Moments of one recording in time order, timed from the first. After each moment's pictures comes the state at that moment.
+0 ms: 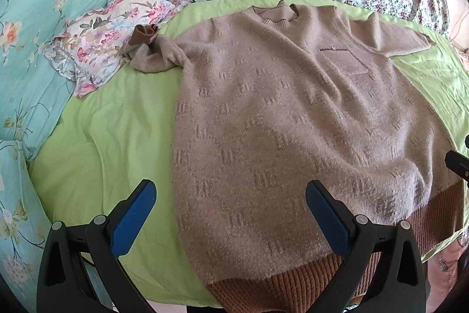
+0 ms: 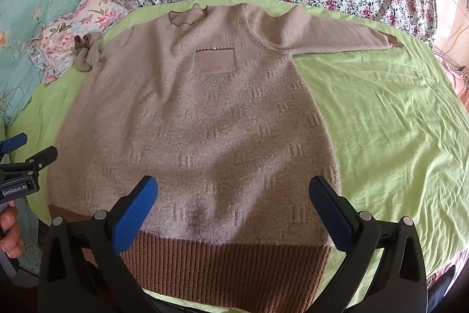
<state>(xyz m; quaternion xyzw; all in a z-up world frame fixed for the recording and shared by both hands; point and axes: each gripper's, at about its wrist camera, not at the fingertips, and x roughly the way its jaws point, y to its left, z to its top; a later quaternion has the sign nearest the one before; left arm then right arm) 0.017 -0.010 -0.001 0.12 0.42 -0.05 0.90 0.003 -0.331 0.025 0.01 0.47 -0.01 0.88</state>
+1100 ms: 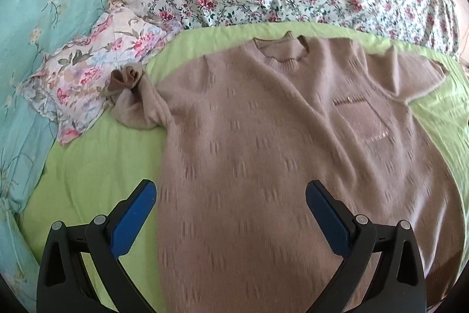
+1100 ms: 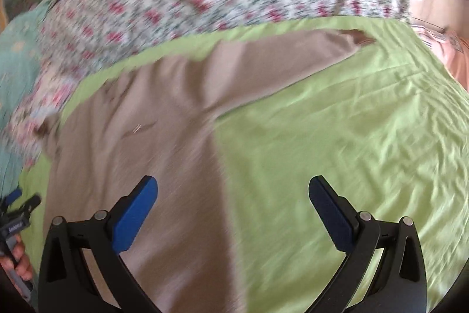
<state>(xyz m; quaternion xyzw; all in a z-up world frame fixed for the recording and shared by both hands) 0.126 -0.039 0.009 0.12 0.41 -0.05 0.90 0.110 -0.484 0.040 0.14 0.40 -0.07 0.90</state>
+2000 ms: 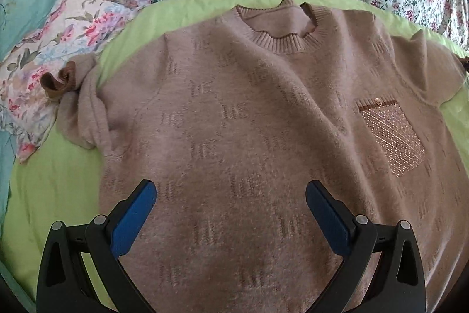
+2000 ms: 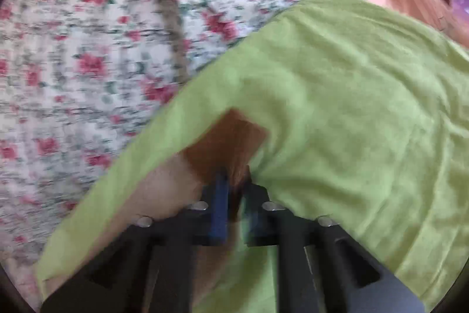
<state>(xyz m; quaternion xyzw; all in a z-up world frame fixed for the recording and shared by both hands) 0.220 -0.077 -0.047 0.12 0.46 -0.07 0.88 0.302 -0.763 -0.020 0.33 0.31 -0.24 0.86</state>
